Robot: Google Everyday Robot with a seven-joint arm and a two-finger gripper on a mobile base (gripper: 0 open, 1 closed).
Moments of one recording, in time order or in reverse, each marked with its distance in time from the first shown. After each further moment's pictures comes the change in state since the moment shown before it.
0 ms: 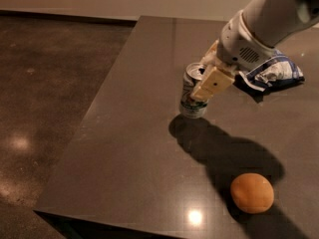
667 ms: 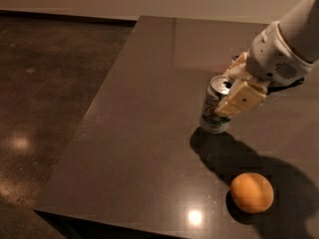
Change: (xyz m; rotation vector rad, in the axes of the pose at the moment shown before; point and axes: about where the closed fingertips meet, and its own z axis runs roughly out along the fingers) arm 0.041 0.031 -0.026 -0.002 0.018 0.020
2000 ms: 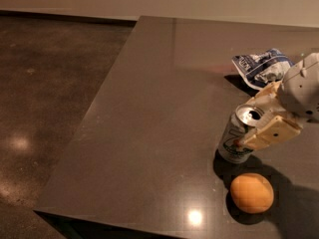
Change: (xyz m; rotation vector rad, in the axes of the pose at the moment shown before) arm 0.056 0.052 -0.017 -0.005 0.004 0.042
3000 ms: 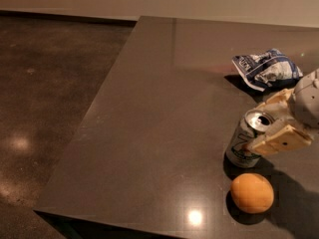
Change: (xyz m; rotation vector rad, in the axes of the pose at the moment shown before) arm 0.020 0.010 0.000 -0.011 -0.005 0.043
